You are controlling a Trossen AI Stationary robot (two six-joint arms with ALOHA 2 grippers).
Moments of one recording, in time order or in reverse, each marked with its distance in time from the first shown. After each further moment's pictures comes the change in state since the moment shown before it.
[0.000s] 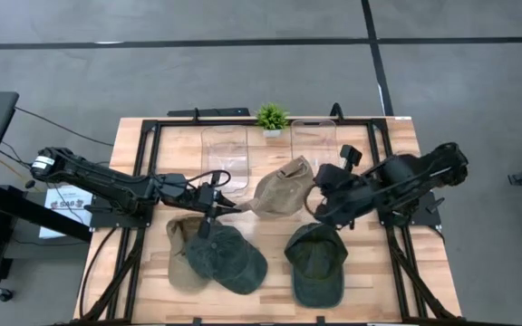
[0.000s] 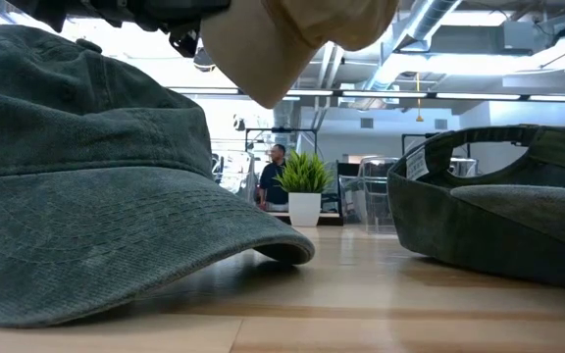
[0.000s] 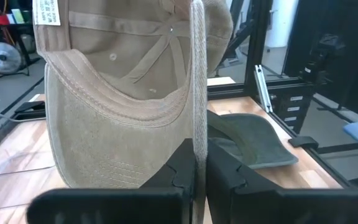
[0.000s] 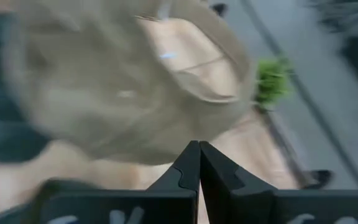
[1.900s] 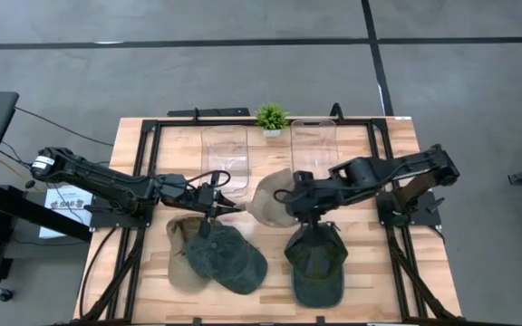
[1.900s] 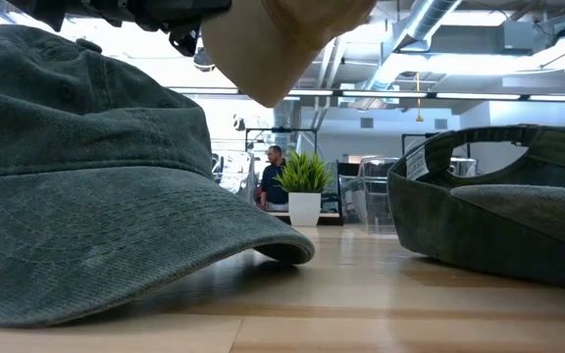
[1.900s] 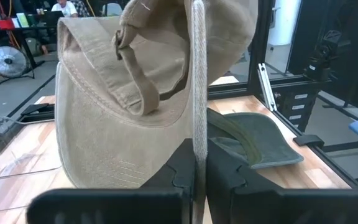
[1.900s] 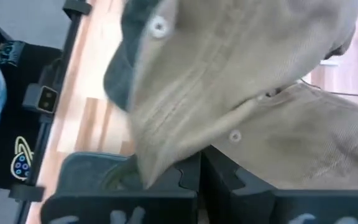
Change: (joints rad) left arm 0.000 0.000 0.000 0.000 -0.019 0.019; right arm -0.128 0.035 -0.179 0.405 -0.651 -0.489
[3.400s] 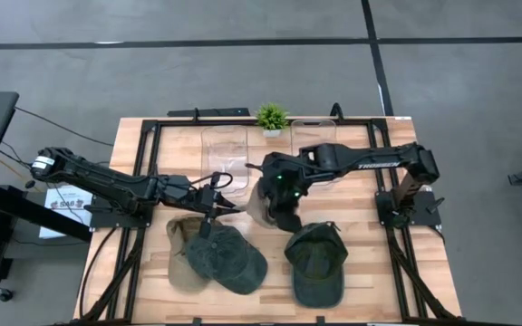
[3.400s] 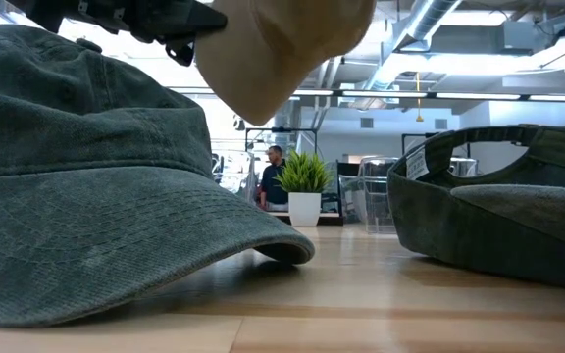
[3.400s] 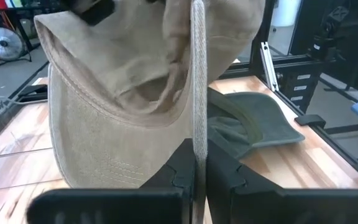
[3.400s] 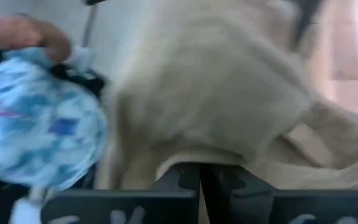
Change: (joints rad) left arm 0.005 0.000 0.000 -0.081 0.001 -0.001; right arm -0.213 0.144 0.001 0.221 -0.502 0.073
